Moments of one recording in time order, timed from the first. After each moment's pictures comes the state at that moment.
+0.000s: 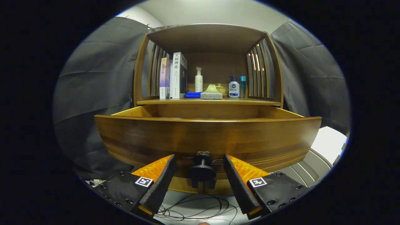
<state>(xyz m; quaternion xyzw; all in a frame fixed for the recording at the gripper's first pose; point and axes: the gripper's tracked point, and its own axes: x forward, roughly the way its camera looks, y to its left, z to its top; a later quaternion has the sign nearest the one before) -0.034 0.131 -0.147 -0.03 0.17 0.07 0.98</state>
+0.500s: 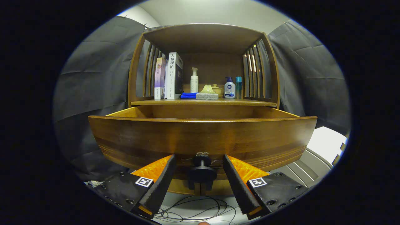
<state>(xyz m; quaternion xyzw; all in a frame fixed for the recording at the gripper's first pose) -0.025 0.129 -0.147 -0.03 0.17 0.05 0.98</state>
